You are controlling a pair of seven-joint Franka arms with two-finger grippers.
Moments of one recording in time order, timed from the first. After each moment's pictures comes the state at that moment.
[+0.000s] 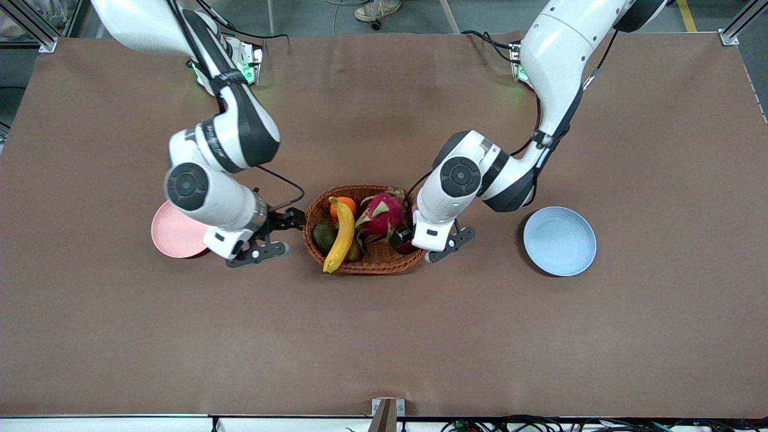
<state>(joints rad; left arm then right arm) -0.44 0.69 -0.26 -1.54 0.00 2.32 -1.23 0.42 0.46 0.00 -1.67 0.24 2.08 0.08</state>
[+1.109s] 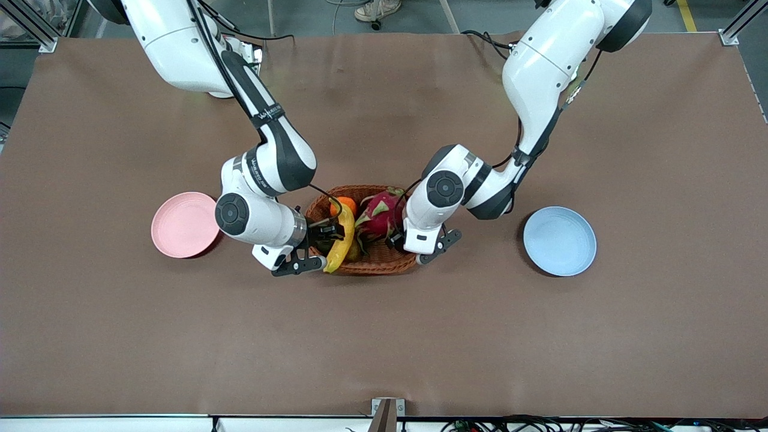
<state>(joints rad) -0.47 0.78 -0.26 -1.53 0.00 2.39 -1.29 0.48 0.62 -0.01 -1.59 0.44 2.19 0.08</state>
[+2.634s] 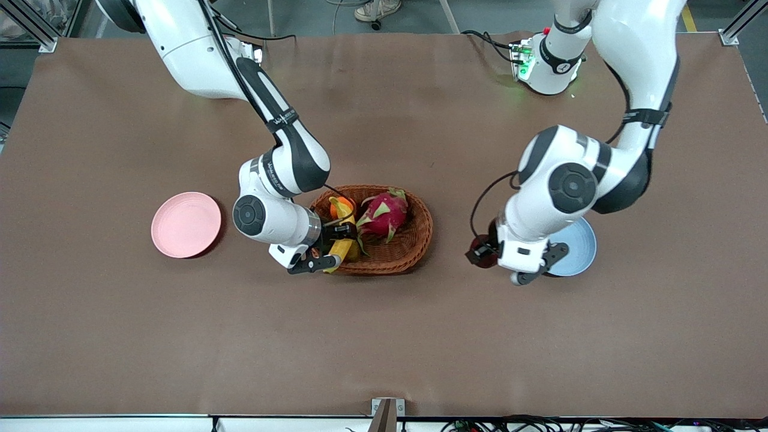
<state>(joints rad) -0.20 0.51 -0.25 -1.52 0.00 2.02 -0.97 0.52 0.67 -0.01 -1.58 0.50 2.23 0.08</state>
